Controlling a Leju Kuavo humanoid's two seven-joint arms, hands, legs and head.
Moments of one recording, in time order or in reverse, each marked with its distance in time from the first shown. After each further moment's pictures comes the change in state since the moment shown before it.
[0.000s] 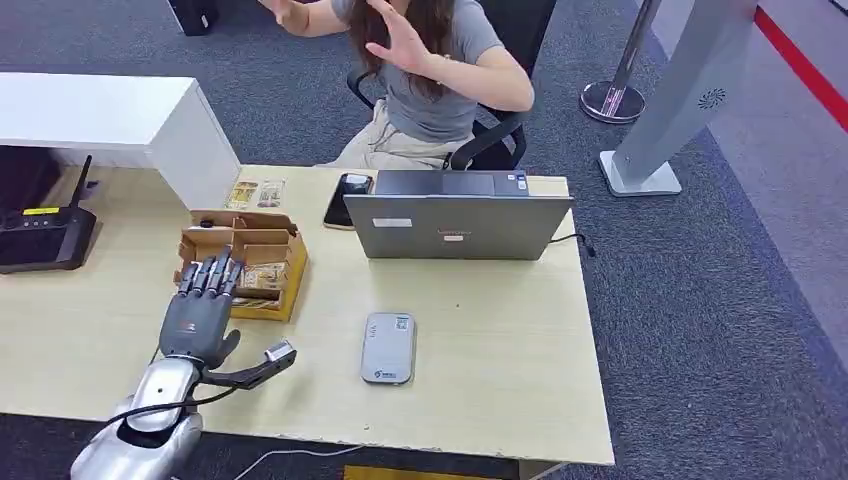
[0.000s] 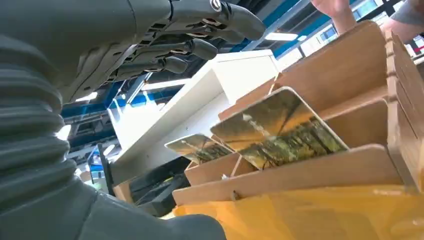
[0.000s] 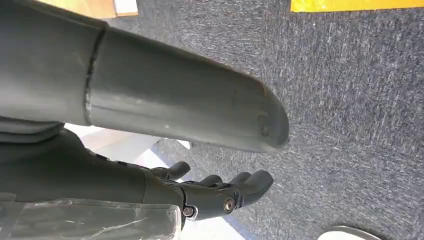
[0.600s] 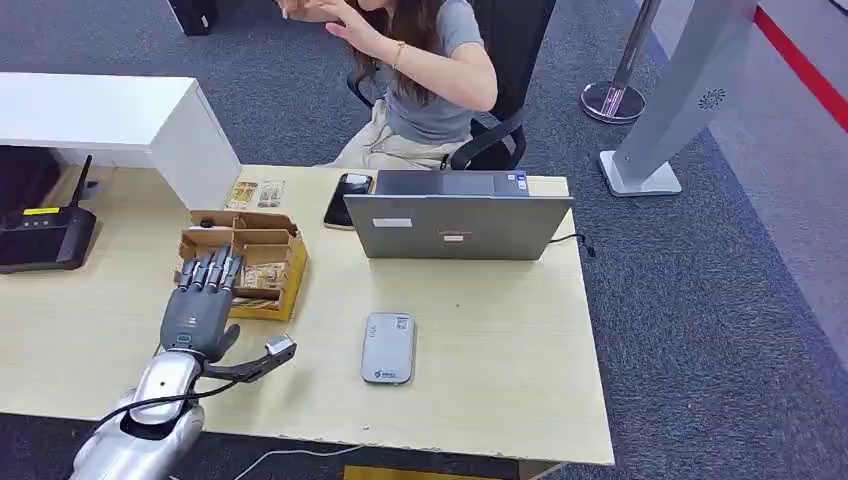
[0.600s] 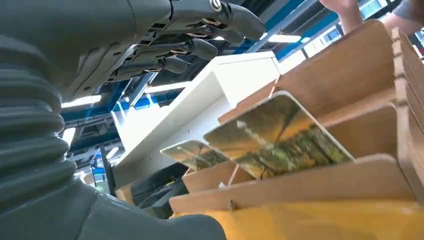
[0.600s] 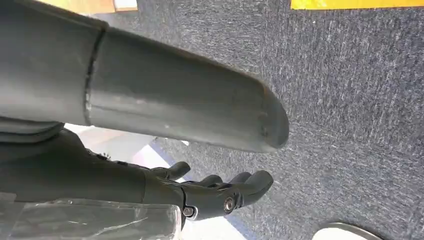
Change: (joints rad) left arm -0.036 -0.007 0.000 0.034 -0.018 0.009 0.006; right arm -0.002 0.000 0.006 0.000 0.016 0.002 0.001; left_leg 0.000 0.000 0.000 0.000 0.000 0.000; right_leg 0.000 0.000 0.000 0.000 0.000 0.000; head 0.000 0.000
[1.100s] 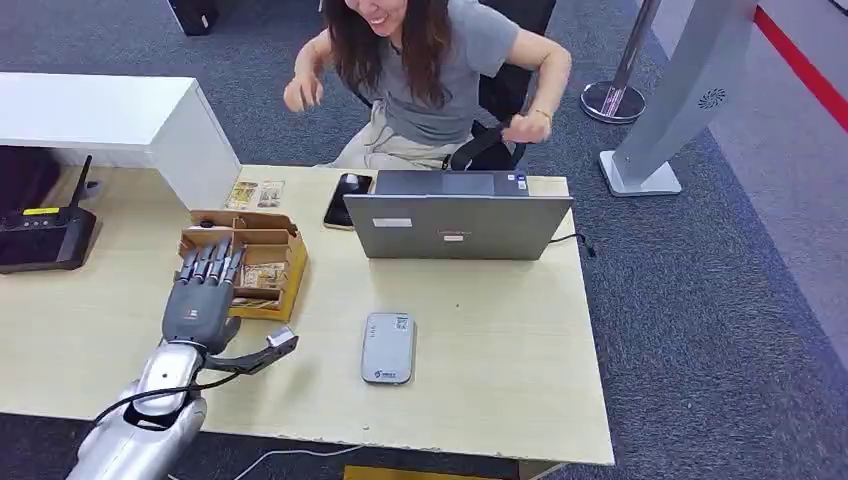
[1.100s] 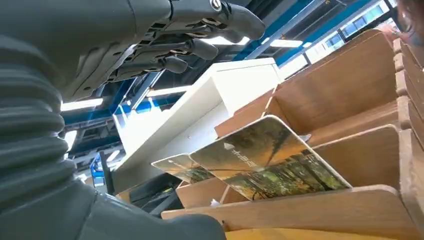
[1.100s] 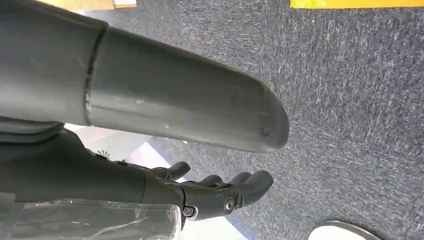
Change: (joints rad) left arm -0.030 -0.008 -0.005 0.032 -0.009 0.011 0.000; right arm 0.000 0.000 0.010 0.000 0.002 0.000 0.003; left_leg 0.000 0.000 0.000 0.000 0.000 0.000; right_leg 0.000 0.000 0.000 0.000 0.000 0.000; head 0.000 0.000
